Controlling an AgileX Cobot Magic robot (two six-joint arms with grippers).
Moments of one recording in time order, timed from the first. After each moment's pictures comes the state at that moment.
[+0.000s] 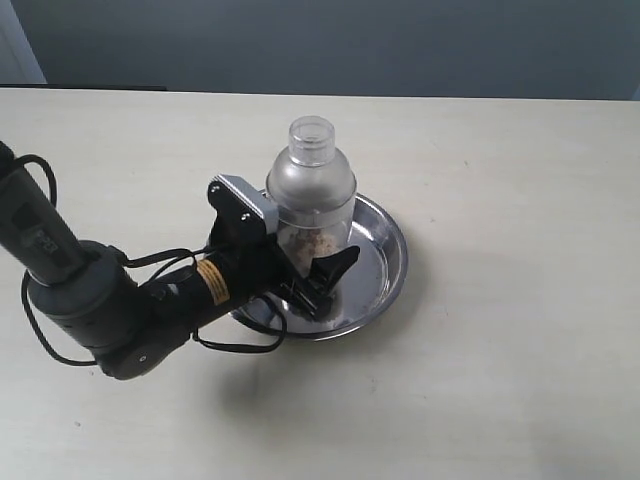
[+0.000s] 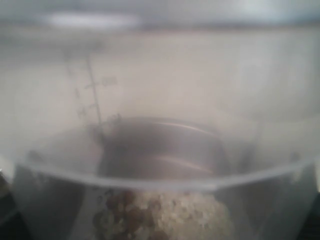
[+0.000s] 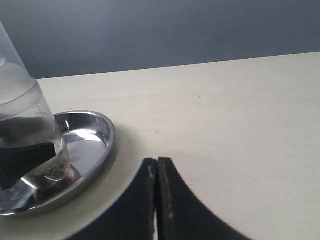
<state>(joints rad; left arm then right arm) -0.48 2.17 -0.67 0.23 -1.25 -0.07 0.18 0.00 0.00 0.24 0.32 -0.02</state>
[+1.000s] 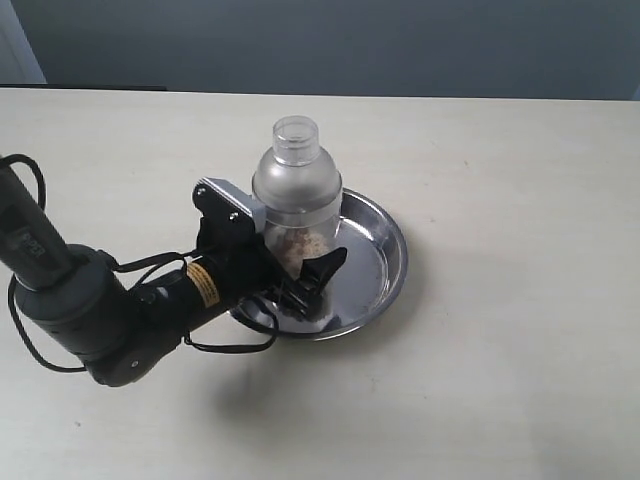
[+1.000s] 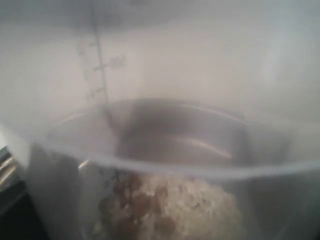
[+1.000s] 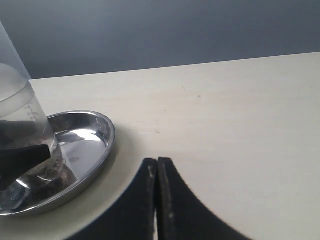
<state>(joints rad) -0.48 2.14 -0.63 0.16 -1.22 -0.09 0.18 0.00 0.00 0.24 0.32 -0.03</state>
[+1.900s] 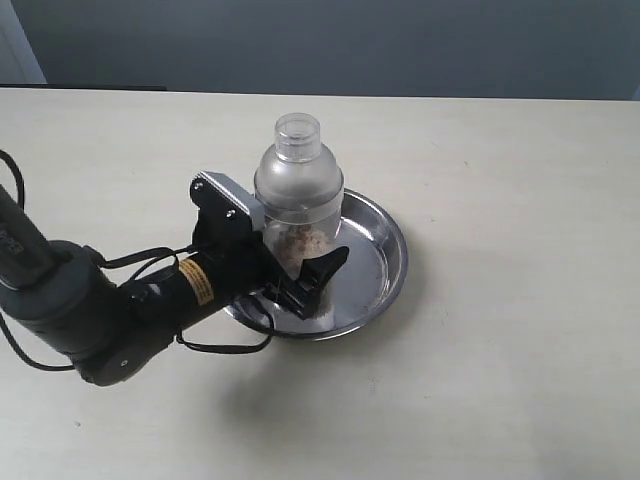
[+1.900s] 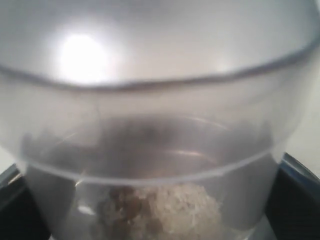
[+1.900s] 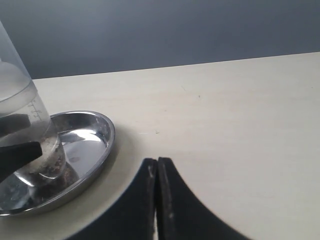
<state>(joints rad) -0.48 2.09 -0.59 0.18 -1.21 -0.06 0.18 0.00 0.00 0.24 0.32 -0.03</state>
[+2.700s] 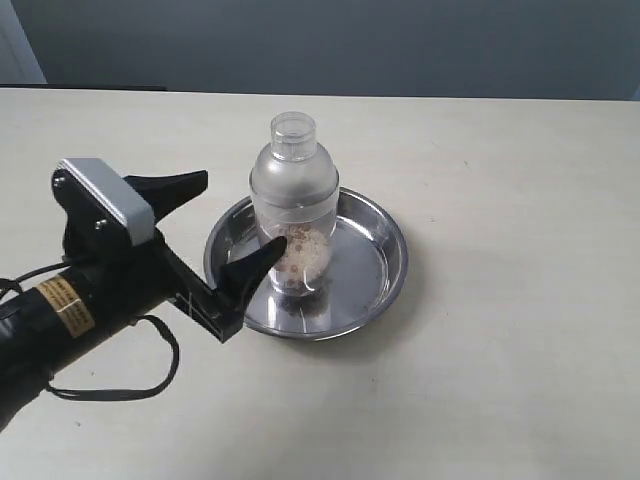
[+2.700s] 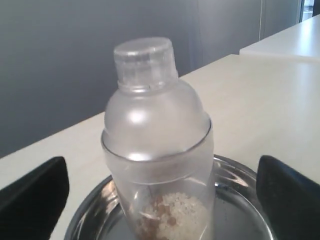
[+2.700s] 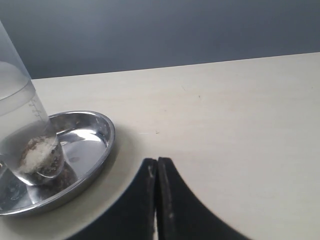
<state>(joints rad) -0.48 1.61 -0.24 0.12 -1.21 0.06 0.18 0.00 0.00 0.24 0.32 -0.03</state>
